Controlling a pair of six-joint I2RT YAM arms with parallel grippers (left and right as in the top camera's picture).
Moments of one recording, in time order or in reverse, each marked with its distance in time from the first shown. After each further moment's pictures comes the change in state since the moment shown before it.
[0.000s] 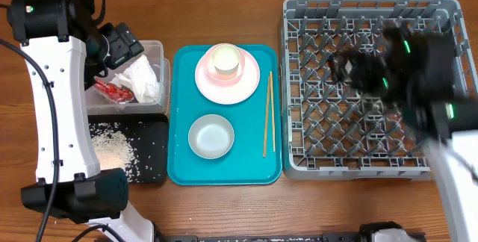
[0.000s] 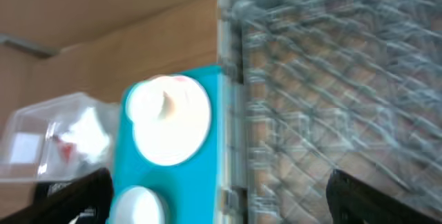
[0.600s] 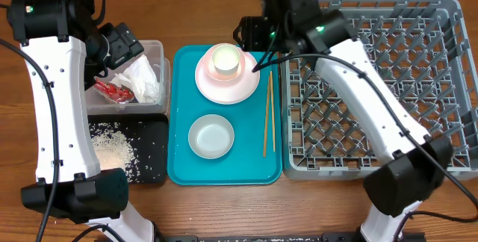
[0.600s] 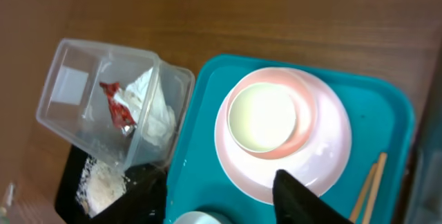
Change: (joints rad) left arm 0.000 0.000 0.000 0.001 0.000 0.000; right arm 0.352 0.561 0.415 0.097 -0.026 0.019
